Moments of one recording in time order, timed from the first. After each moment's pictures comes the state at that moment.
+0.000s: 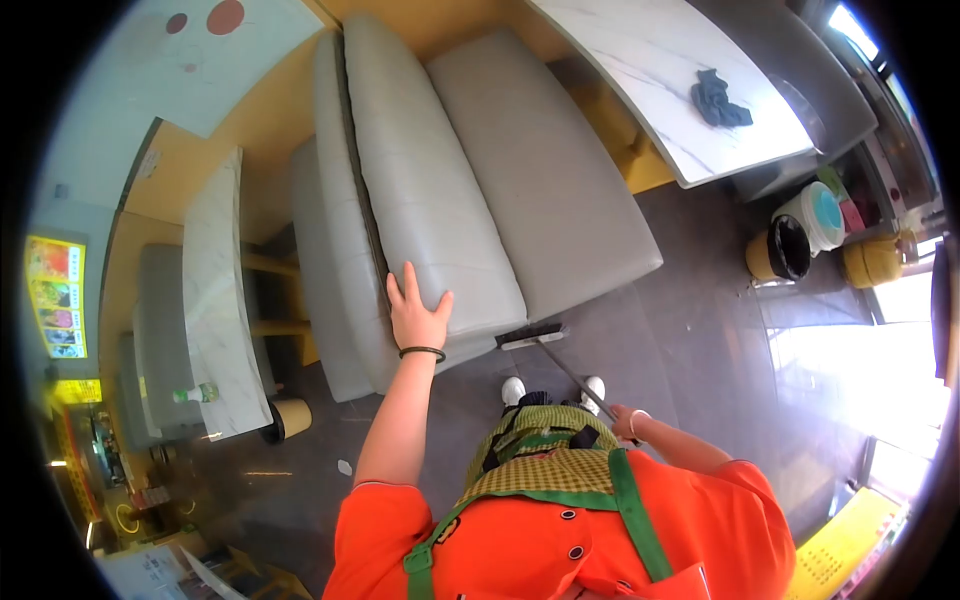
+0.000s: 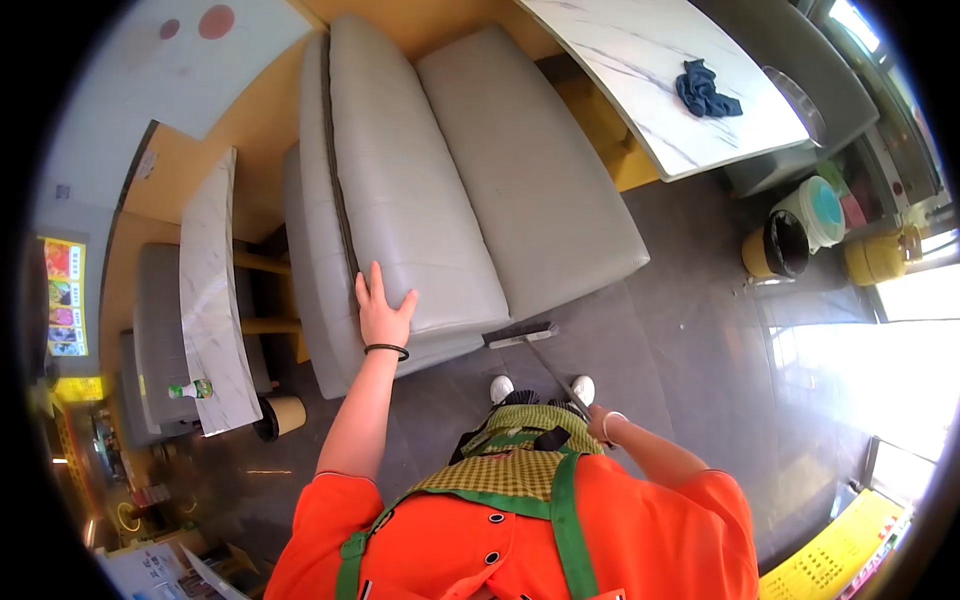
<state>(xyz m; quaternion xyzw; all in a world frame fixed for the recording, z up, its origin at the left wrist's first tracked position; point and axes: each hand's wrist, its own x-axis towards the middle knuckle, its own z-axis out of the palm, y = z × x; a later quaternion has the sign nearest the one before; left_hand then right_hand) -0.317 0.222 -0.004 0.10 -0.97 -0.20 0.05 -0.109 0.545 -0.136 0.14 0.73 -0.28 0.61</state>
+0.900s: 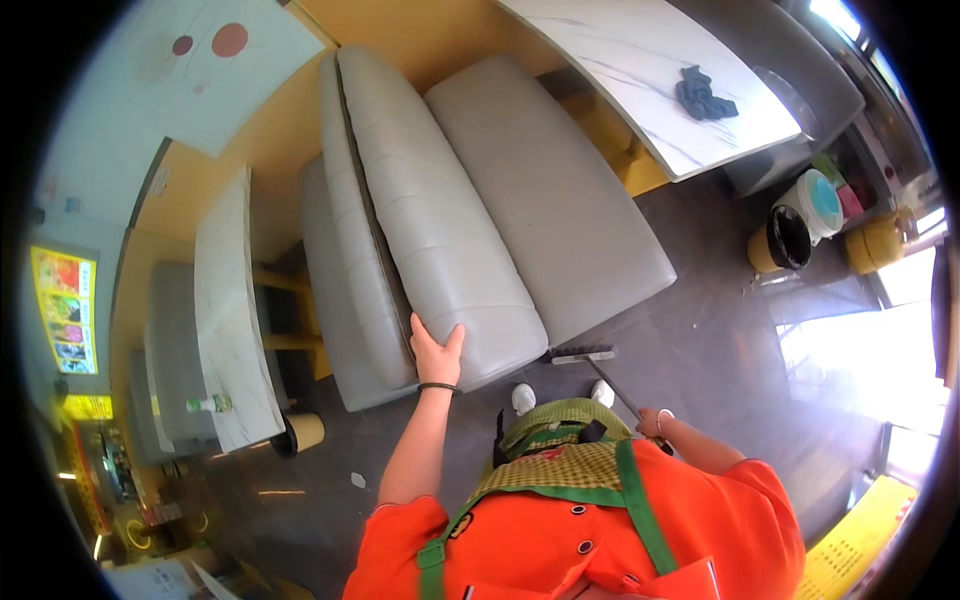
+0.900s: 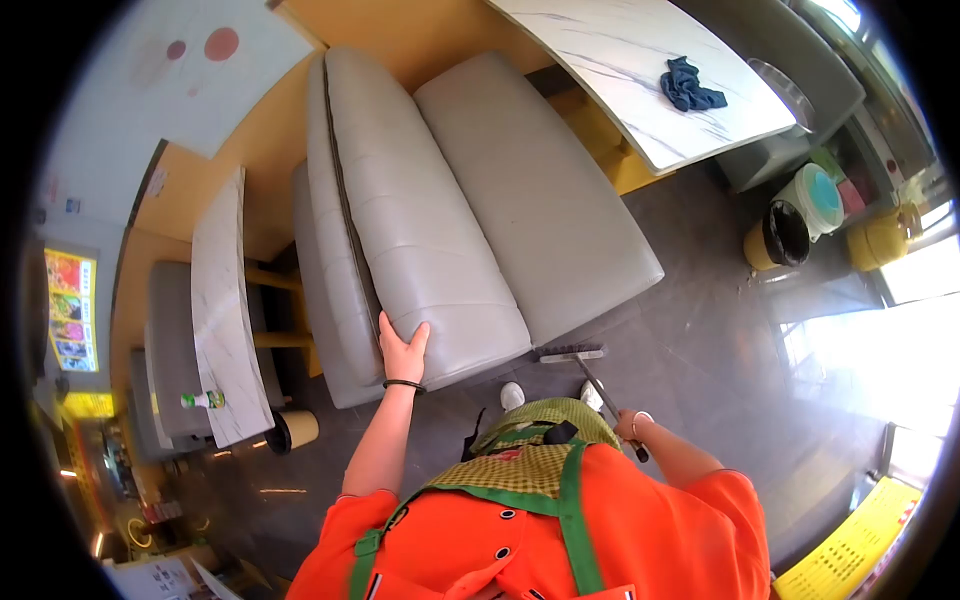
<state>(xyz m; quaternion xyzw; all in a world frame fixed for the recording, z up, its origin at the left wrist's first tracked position) -0.251 0.222 -0.010 0.15 -0.92 -0.36 0.05 -0.059 0.581 -0.164 0.20 0.73 -0.31 0.57</state>
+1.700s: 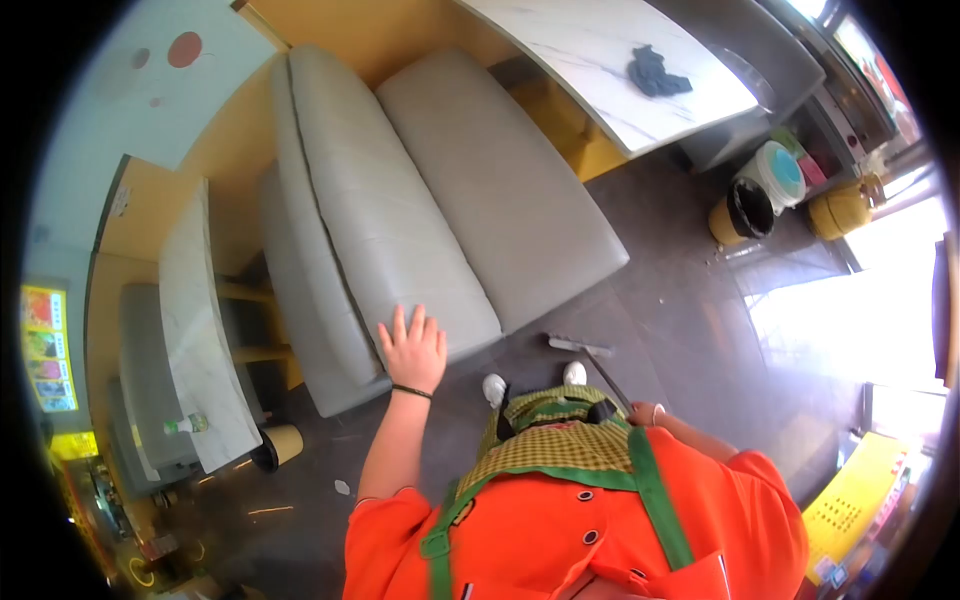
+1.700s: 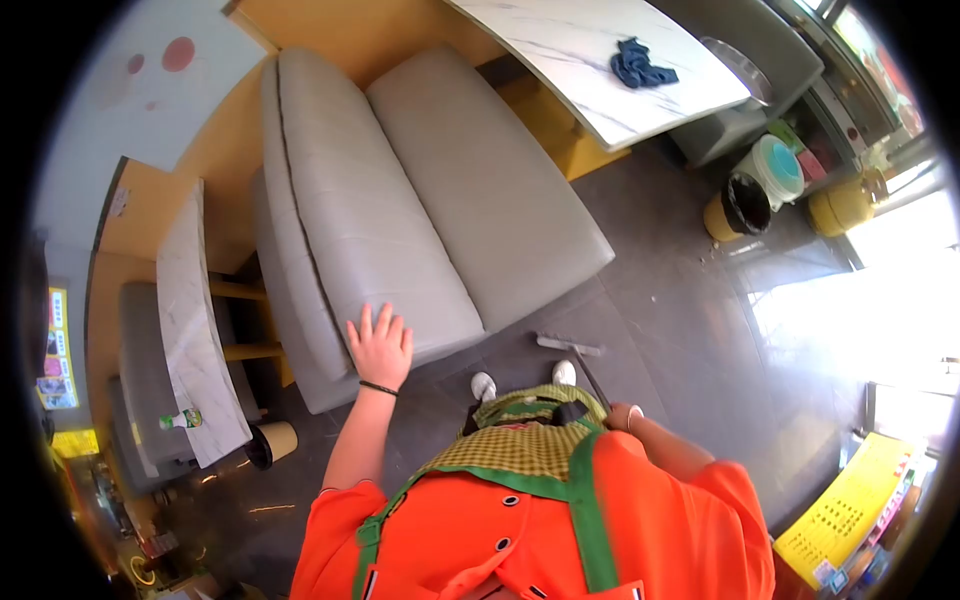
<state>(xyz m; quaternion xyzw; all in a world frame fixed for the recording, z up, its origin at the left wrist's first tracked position) -0.236 0.235 0.001 -0.19 -0.97 0.02 0.12 -0.009 0.613 -0.166 0.18 0.78 -0.32 0.50</state>
